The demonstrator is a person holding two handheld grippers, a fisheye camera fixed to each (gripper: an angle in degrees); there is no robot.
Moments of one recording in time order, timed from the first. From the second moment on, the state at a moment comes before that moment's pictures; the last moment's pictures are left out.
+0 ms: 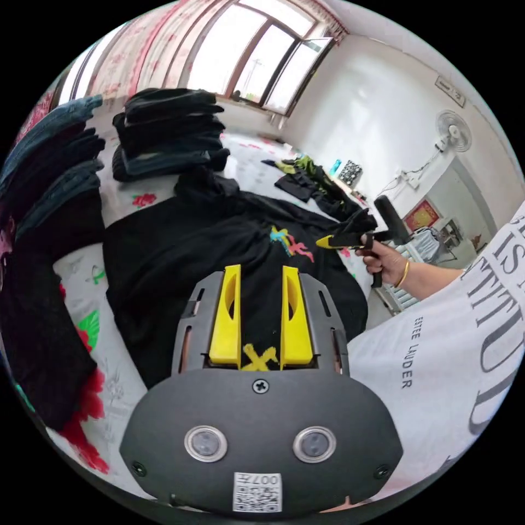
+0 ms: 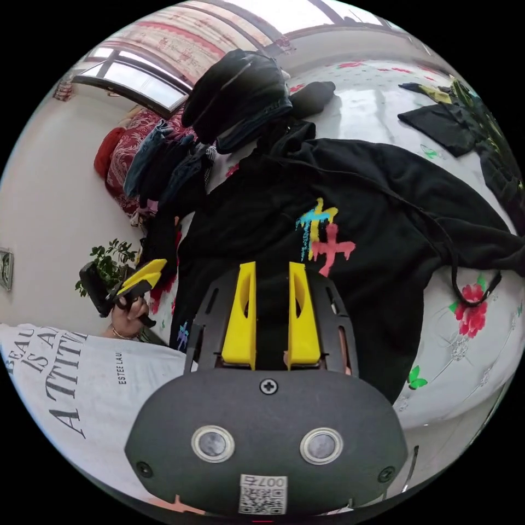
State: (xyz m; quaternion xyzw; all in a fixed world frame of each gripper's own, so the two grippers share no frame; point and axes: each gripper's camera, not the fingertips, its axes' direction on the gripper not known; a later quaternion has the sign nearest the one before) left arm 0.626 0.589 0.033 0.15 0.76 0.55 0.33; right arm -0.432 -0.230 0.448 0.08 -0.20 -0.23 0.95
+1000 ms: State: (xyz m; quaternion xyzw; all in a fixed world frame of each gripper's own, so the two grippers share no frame) left arm 0.842 0.675 0.072 0.18 0.49 0.58 0.62; right arm -0.442 -0.238 0.330 0.19 0.03 -0.48 0.86
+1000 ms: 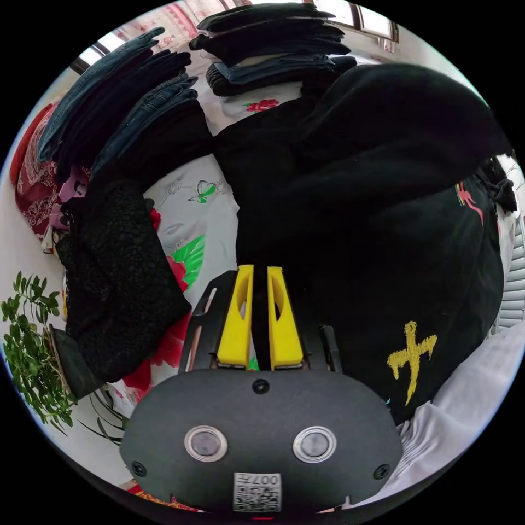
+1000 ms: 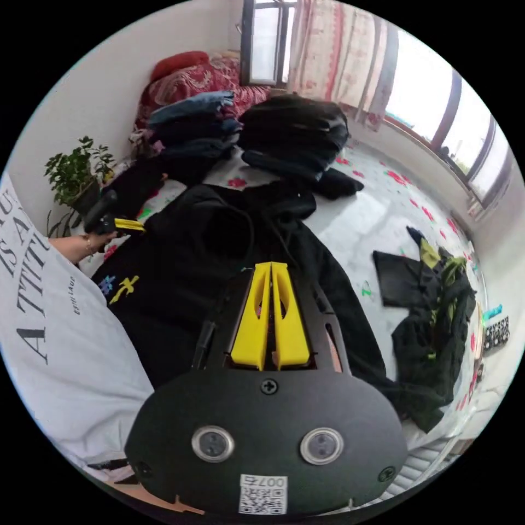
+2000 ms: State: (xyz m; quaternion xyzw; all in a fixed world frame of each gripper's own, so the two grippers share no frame) left arm 0.877 0.609 0.164 0.00 0.55 0.52 0.65; right arm -0.034 -0.316 0.311 0.27 -0.22 0.07 0.94
